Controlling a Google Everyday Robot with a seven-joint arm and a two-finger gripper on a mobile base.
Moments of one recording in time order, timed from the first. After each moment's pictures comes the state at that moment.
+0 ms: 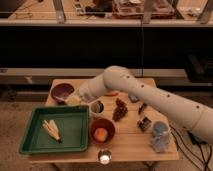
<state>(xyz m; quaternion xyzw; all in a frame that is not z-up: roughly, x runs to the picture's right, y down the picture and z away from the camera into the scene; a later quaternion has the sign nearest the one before) -0.178 0.059 0.651 0.36 -0.35 -0.81 0.29</state>
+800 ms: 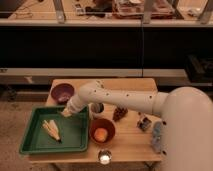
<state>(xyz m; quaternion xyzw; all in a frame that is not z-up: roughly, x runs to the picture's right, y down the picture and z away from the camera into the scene) -0.224 0.116 0.808 0.23 -0.36 -0.84 0.34</state>
